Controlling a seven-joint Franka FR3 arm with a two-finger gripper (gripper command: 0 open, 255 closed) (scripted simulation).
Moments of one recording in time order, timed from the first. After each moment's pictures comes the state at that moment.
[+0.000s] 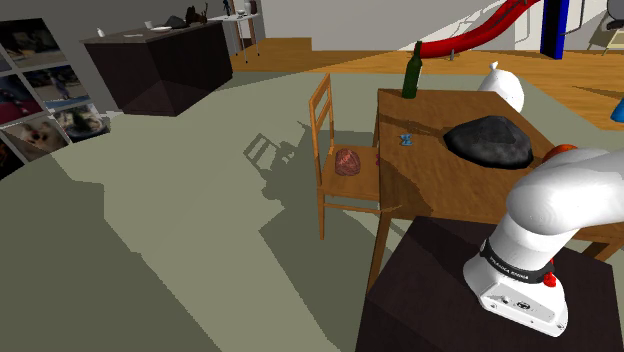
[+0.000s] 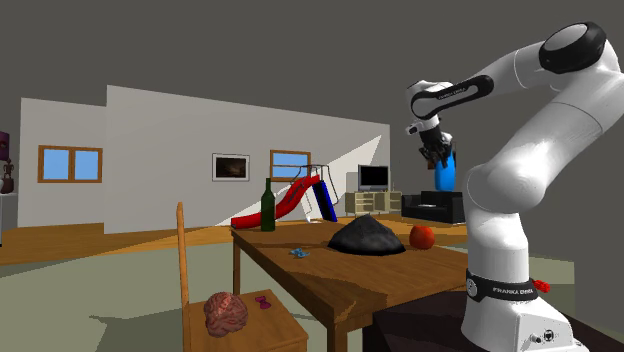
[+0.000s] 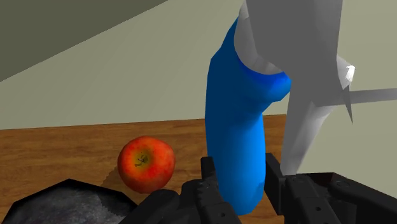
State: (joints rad) arm -0.35 -0.78 -0.92 -2.13 -1.07 1.59 -1.56
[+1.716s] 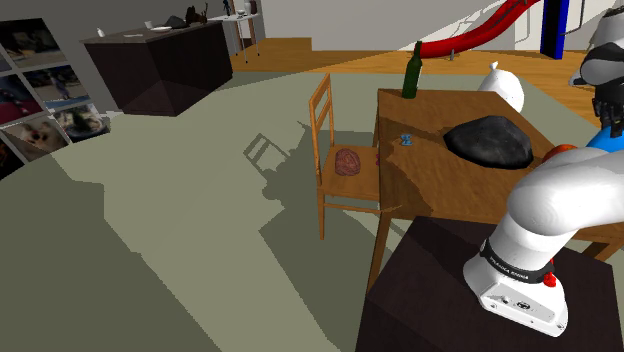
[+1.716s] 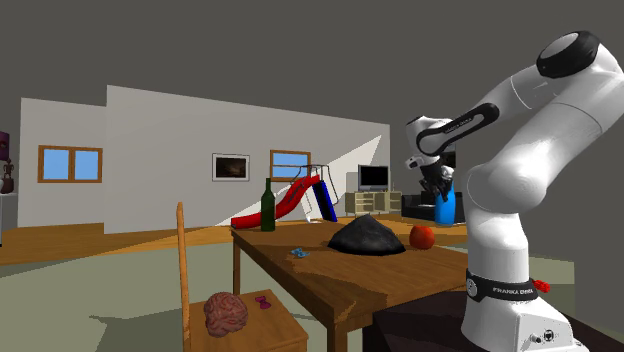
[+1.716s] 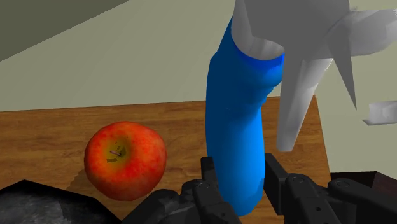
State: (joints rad) arm -0.33 -0.79 -1.14 -2.37 -1.22 1.83 -1.40
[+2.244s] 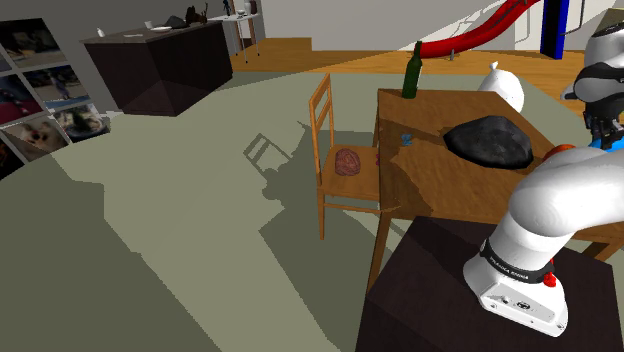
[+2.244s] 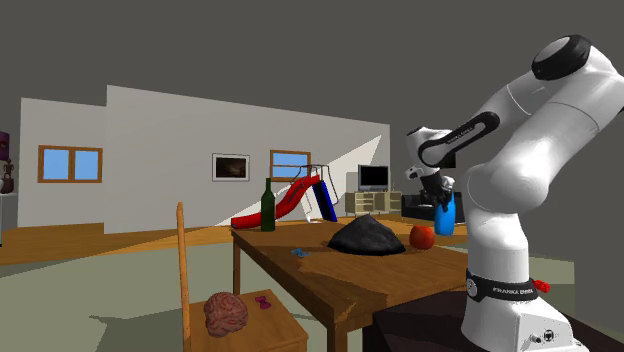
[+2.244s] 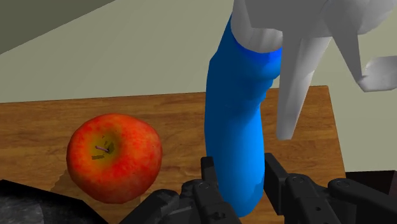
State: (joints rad) arm -0.29 -0.76 -1.24 -2.41 -1.29 1.91 -1.35
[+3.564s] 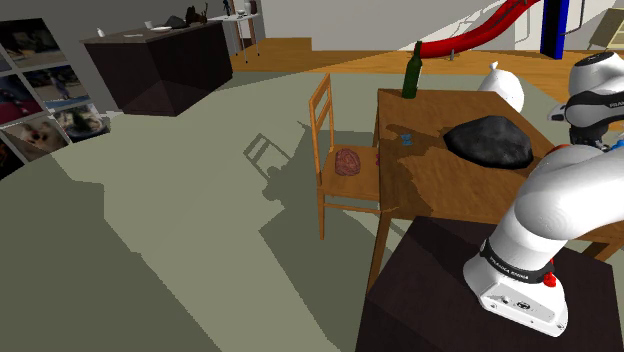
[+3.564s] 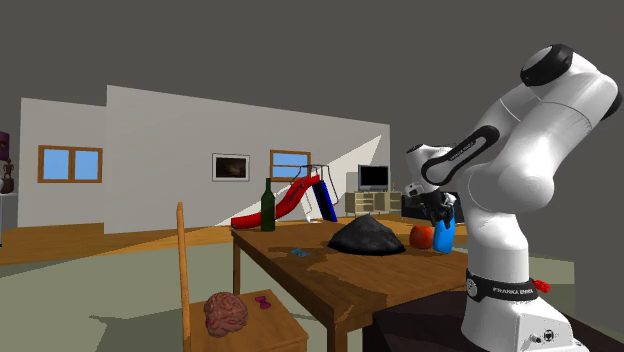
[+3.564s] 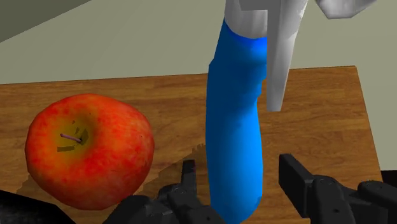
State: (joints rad) arm -0.19 -0.73 -1.44 -2.45 -1.41 2.03 -1.24
